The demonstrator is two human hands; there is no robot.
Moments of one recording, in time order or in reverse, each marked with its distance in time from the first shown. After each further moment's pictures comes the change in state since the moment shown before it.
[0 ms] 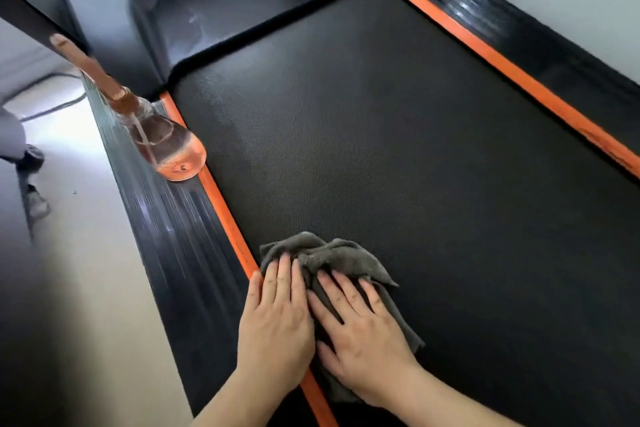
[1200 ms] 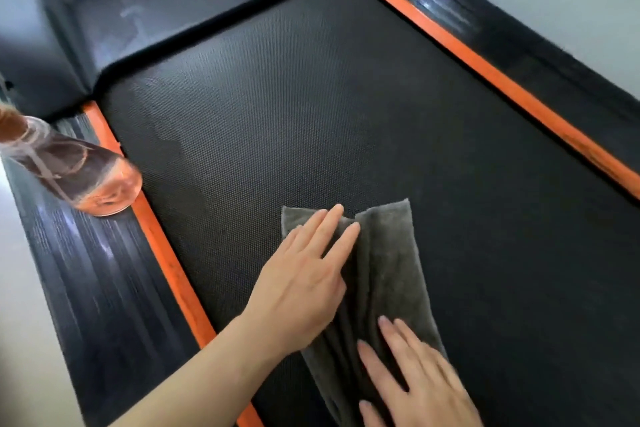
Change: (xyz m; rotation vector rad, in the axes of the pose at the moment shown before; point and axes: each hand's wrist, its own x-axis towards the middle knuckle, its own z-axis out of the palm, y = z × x) left_hand 0.125 0.013 -0.031 -0.291 0.097 0.358; right_hand -0.035 0.036 -0.042 0.155 0.086 0.304
